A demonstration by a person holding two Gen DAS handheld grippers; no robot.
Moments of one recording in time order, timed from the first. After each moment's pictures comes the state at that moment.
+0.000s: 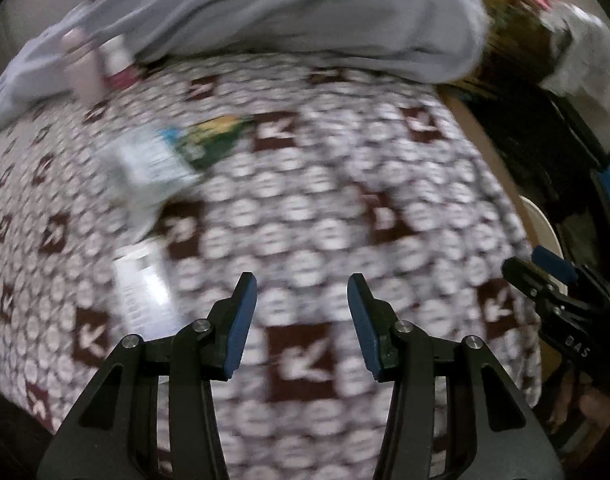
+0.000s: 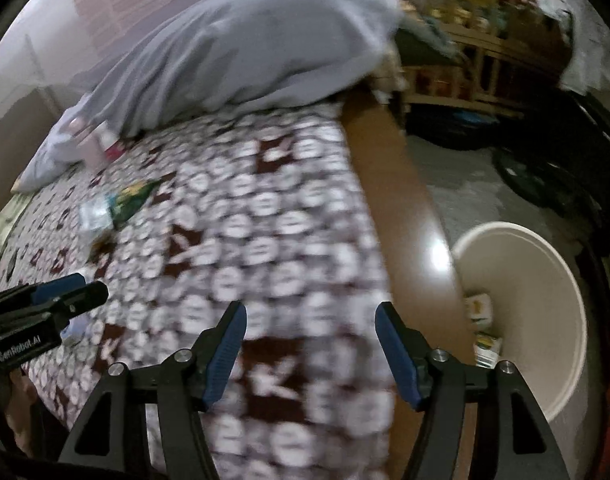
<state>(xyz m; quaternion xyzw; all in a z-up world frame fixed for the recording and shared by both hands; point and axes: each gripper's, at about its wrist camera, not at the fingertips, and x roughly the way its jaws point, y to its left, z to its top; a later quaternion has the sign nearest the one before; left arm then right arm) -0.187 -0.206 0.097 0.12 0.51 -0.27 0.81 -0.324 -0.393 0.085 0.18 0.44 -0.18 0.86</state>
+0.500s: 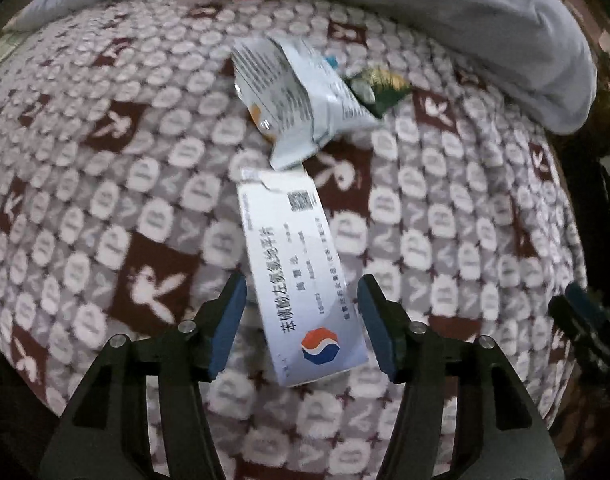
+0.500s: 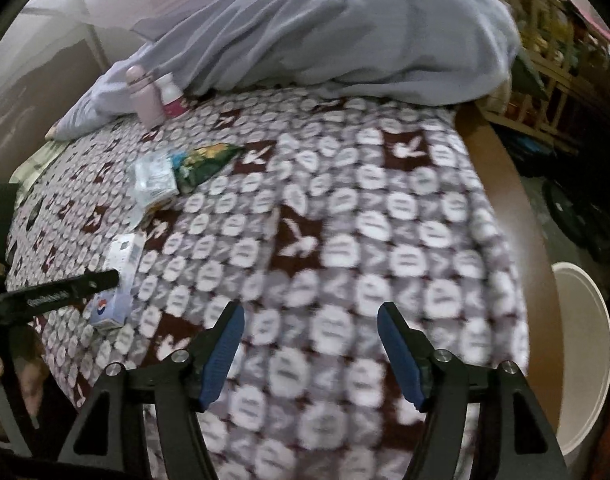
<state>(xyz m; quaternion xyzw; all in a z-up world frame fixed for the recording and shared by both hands) -0.138 -0.119 0.042 0.04 0.58 -0.18 0.79 -0.264 -0.326 0.076 0.13 0.47 -0.10 0.87</state>
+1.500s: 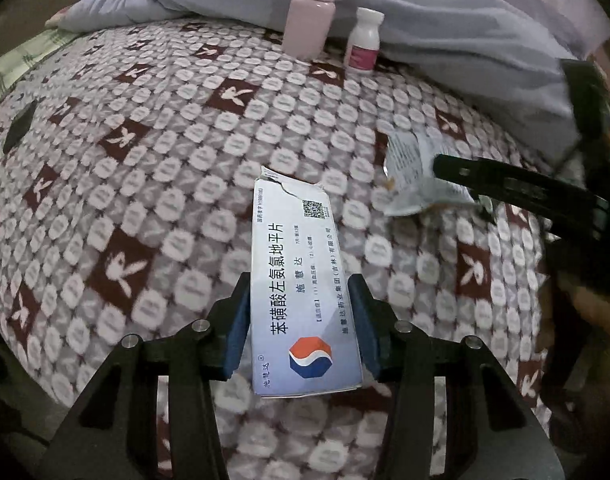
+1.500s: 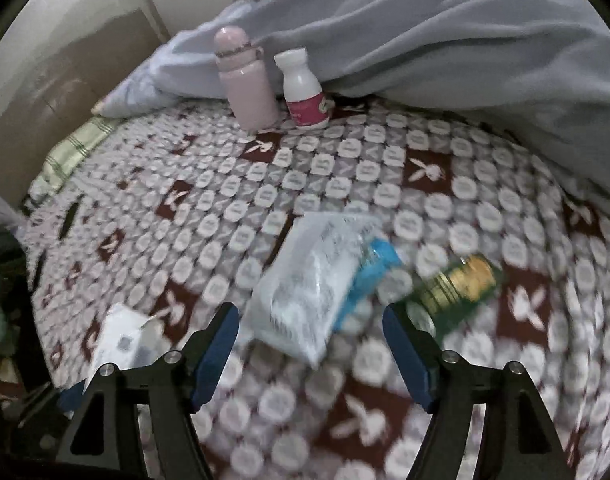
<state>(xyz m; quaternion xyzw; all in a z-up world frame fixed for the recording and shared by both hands) -0.066 0.016 0.073 0.00 0.52 -0.14 0.84 -0.007 -0.185 0.063 0.11 0.49 0.00 0.86</state>
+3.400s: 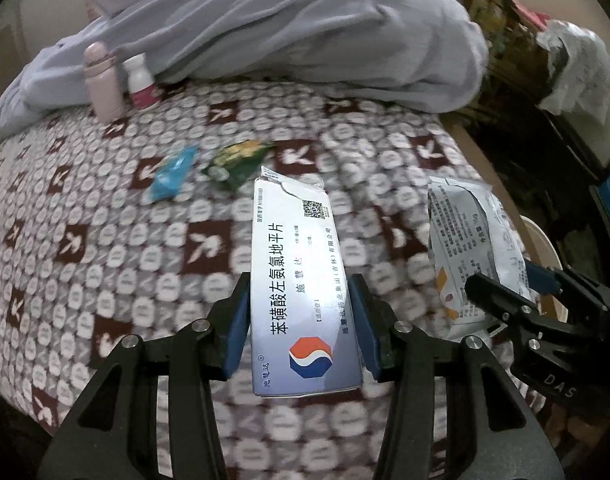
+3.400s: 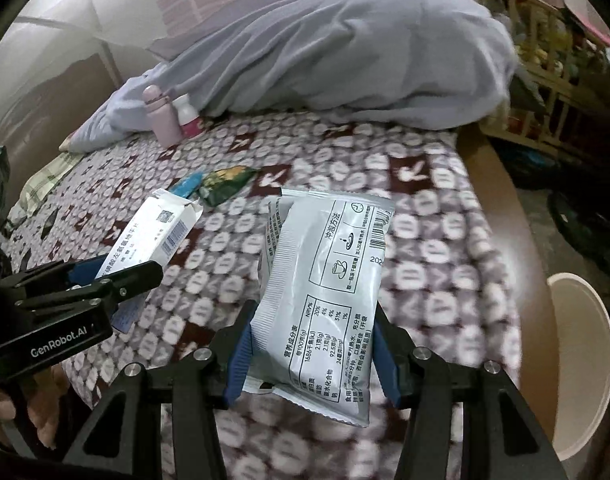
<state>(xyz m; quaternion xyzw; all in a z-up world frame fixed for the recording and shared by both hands) -0.198 -0.199 0.111 0.12 0.46 -0.29 0.83 -0.293 -0.337 0.097 0.14 0.43 -0.11 0.89</state>
